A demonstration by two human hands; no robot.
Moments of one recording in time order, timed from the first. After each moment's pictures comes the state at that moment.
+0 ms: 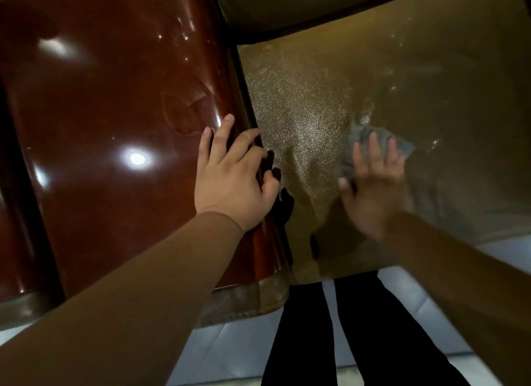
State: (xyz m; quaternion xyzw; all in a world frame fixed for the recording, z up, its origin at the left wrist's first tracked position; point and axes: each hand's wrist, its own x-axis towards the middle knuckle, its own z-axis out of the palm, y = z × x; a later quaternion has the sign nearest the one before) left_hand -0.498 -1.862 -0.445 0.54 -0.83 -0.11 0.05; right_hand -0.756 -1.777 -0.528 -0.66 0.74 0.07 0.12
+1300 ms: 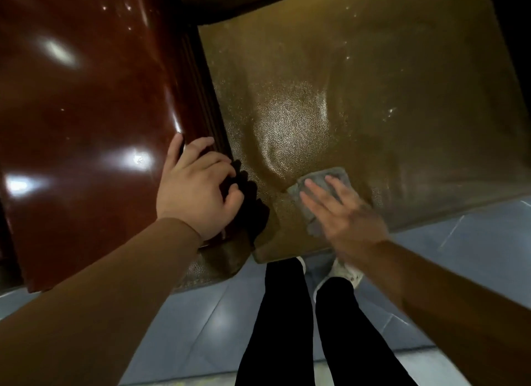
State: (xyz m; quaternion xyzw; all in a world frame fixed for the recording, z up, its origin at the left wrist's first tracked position) left_hand -0.513 -1.797 -0.434 0.51 -0.85 -0.12 -0.03; right_hand -0.791 -1.664 -0.544 -0.81 0.56 0.06 0.17
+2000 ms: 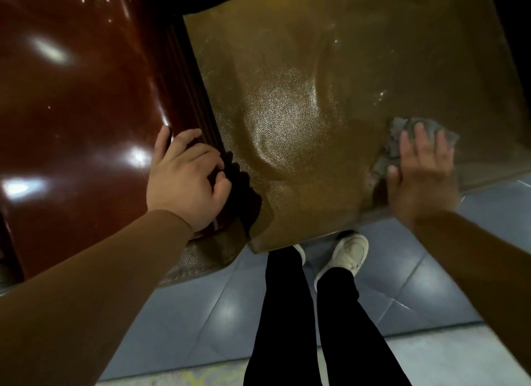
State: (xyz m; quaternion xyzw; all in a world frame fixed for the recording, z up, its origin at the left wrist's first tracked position) left_hand -0.513 -1.794 -0.435 0.51 -0.85 -0.11 -0.04; right_hand -0.889 -1.665 -0.530 -0.58 0.80 0.06 0.13
